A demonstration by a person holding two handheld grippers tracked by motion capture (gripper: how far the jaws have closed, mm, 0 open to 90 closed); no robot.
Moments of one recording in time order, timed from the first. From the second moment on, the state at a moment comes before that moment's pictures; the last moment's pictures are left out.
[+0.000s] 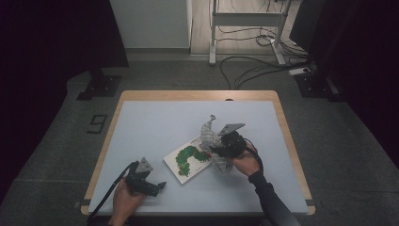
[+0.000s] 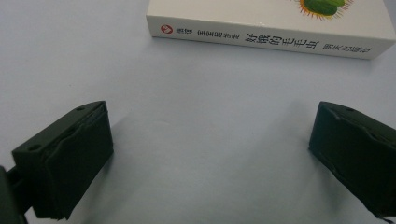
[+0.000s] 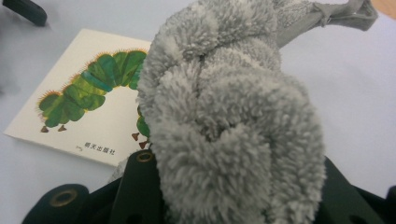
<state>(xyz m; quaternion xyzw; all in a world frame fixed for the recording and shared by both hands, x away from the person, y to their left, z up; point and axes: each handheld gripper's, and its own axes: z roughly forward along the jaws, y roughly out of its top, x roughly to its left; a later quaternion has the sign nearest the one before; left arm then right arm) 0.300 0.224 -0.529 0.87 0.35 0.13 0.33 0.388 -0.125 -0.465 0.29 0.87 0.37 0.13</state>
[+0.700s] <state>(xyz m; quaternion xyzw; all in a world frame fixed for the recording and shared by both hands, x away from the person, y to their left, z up) 0.300 0.224 -0.529 0.87 0.35 0.13 0.33 0.399 -0.117 -0.505 0.30 0.88 0.34 0.12</state>
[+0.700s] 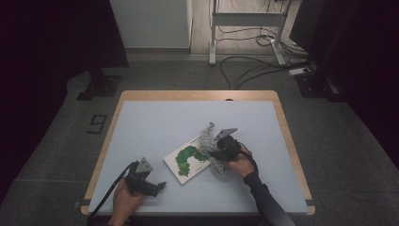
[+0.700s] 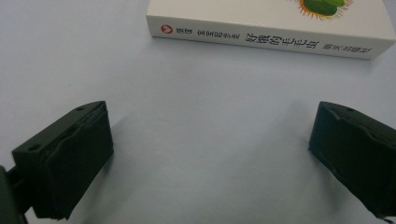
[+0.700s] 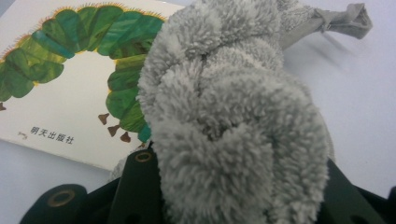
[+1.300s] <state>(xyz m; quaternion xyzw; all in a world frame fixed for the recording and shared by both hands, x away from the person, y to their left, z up) 0.300 0.224 -0.529 0.87 0.35 0.13 0.33 0.377 -0.086 -0.505 0.26 0.89 0.35 0.09</state>
